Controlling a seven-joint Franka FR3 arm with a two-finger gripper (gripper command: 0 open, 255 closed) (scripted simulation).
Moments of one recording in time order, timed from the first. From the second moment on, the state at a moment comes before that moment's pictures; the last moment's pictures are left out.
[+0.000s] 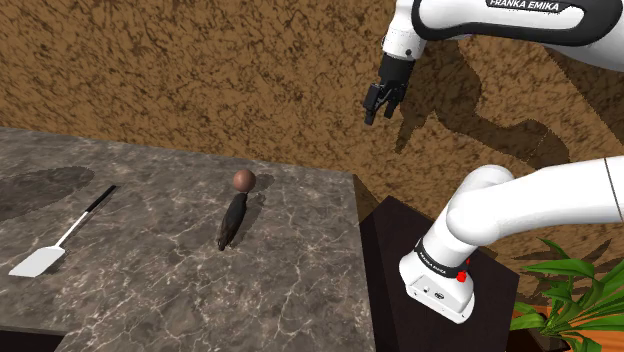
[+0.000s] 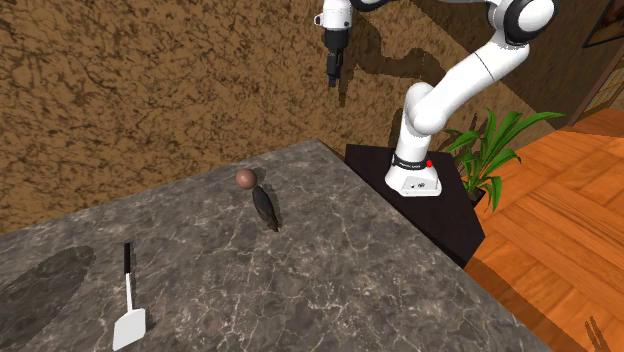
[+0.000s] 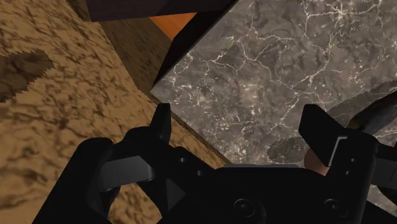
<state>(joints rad) 0.00 -0.78 -0.06 -2.45 0.00 1.65 0.05</state>
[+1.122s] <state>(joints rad) 0.05 -0.69 0.32 -2.66 0.25 2.10 0.60</state>
